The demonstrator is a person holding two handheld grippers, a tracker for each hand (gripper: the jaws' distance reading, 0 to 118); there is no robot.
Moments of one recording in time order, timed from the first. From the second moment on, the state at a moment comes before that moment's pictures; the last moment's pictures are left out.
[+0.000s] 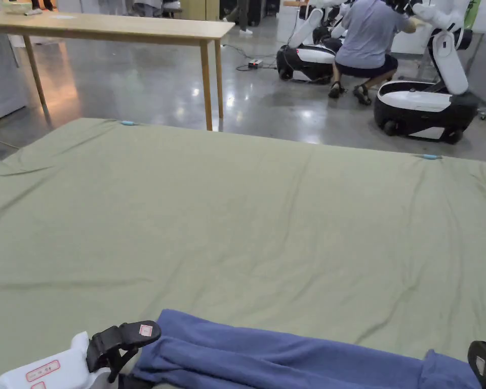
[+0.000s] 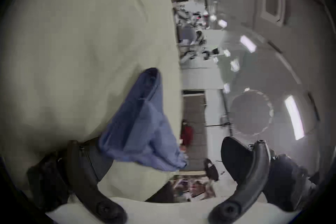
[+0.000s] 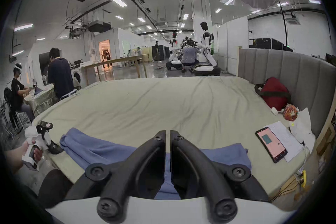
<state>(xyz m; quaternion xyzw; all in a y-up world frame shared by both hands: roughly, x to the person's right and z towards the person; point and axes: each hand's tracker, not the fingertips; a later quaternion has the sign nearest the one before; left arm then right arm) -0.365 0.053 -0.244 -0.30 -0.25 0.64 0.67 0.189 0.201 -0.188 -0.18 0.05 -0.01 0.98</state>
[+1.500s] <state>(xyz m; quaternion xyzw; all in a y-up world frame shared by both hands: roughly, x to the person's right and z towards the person) -0.139 0.150 -0.250 -0.31 -0.17 0.15 0.93 0.217 0.206 -0.145 -0.16 0.00 0.01 0.99</state>
